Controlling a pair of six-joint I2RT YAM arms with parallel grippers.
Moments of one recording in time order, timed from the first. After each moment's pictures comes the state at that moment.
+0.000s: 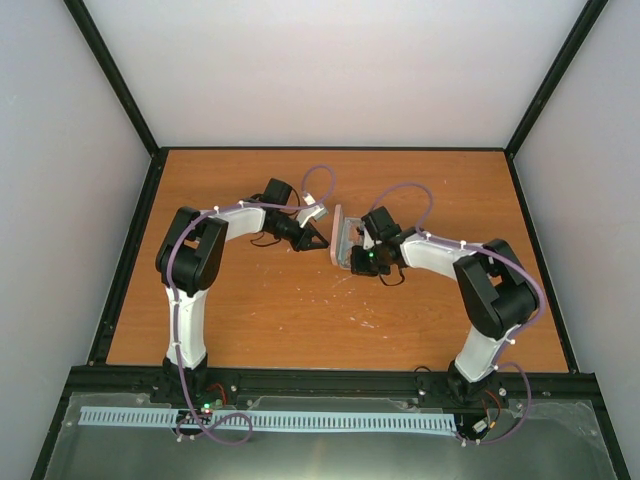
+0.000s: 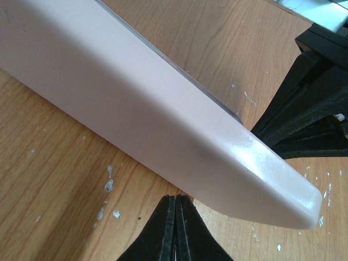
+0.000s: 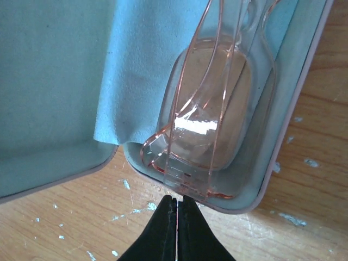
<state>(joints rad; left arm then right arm) -0.40 2.09 1.34 -0.37 0.88 0.37 0.54 1.74 0.98 -0.36 -0.30 0.51</state>
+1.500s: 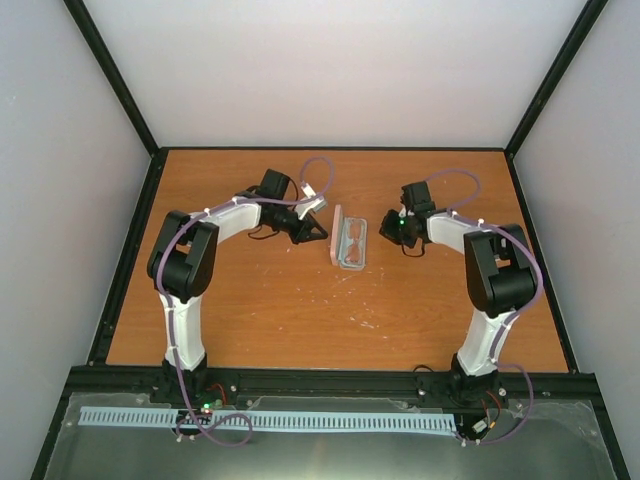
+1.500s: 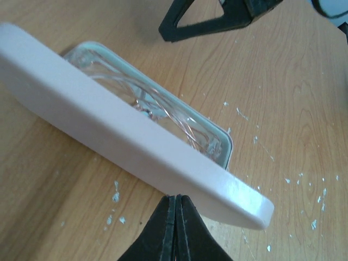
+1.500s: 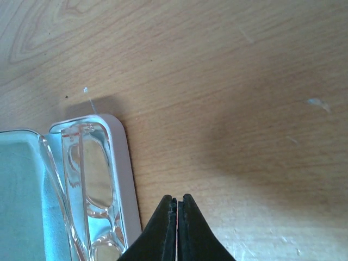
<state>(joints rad) -0.40 2.01 1.35 -0.41 0.84 0.40 0.24 1.84 1.08 -0.24 -0.28 0.66</state>
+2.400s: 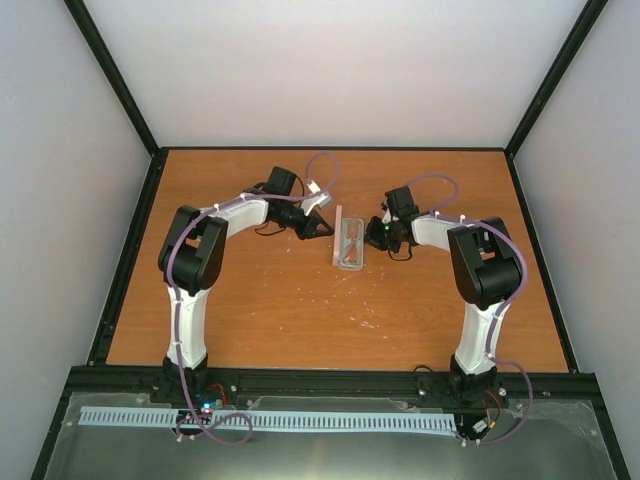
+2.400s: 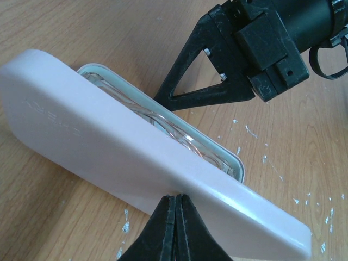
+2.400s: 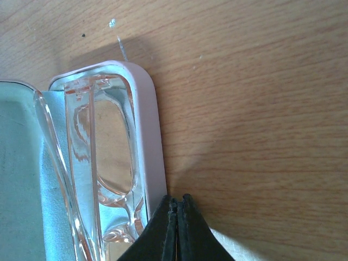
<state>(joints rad) -0.41 2.09 1.46 -0.40 0.86 0.34 0.33 1.94 1.12 -0.21 -0.37 0.66</state>
